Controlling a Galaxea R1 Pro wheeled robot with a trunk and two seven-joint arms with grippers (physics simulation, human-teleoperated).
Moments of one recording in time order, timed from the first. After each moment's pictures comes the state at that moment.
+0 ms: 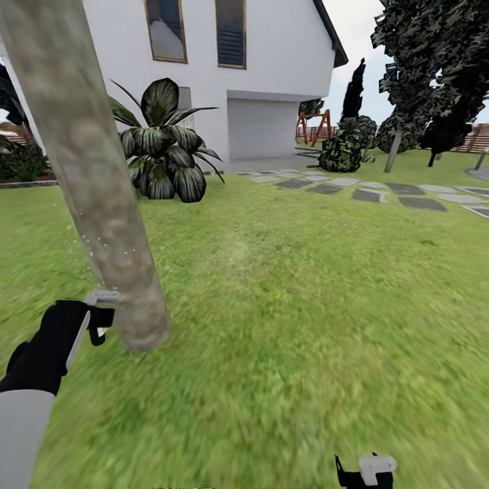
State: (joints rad) left arm -0.74 0.27 0.10 -1.14 -0.11 0.97 -0.08; right arm -0.33 -0.05 -0.34 -0.18 0.45 -0.60 -0.10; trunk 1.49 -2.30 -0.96
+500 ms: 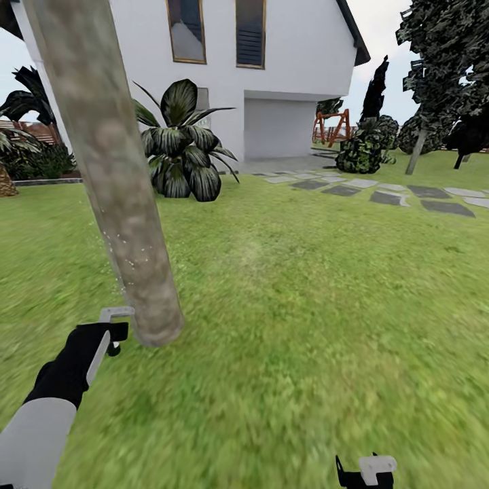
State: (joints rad) left arm -0.71 0.19 0.13 -0.94 -0.01 0.70 0.09; right arm -0.33 -0.05 -0.34 -0.18 0.45 -0.60 -0.10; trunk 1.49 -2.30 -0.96
